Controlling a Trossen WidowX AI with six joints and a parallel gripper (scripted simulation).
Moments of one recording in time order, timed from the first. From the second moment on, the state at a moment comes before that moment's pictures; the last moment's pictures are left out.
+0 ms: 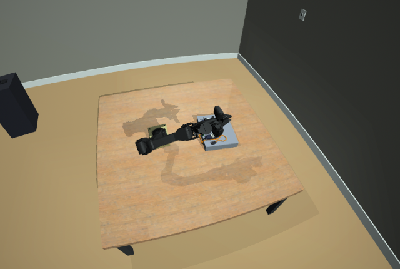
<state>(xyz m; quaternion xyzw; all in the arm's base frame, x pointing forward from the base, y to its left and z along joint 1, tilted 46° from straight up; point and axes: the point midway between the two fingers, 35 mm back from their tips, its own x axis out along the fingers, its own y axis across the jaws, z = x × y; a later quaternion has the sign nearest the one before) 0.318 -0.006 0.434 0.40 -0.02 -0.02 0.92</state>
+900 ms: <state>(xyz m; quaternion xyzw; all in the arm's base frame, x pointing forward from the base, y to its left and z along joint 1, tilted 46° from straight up) 0.318 -0.001 0.333 0.03 -0.02 0.00 1.00</state>
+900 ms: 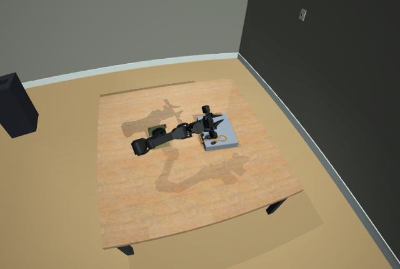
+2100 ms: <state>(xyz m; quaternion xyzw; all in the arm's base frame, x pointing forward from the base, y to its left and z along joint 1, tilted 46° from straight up) 0.369 -0.074 0.194 -0.12 0.43 -0.20 0.88</state>
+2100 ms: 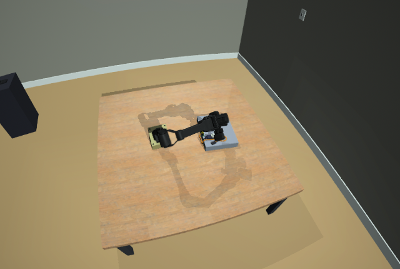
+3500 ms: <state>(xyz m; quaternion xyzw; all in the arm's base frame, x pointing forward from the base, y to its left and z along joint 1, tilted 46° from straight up) 0.349 -0.141 0.123 -0.31 0.69 -0.23 0.61</state>
